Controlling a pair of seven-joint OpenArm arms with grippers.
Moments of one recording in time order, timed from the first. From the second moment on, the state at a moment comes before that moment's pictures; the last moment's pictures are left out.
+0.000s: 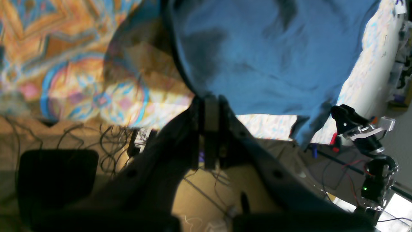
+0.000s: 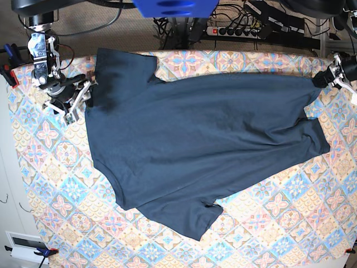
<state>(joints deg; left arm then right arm) 32.0 -40.2 -40.0 89.4 -85.0 -5.3 74.4 -16.1 31.2 3.2 92.7 20.9 19.0 -39.6</state>
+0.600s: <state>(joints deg) 38.0 -40.0 -36.4 89.5 -74.7 -5.3 74.1 -23.0 31.3 3.1 98.0 26.6 27.5 -46.4</state>
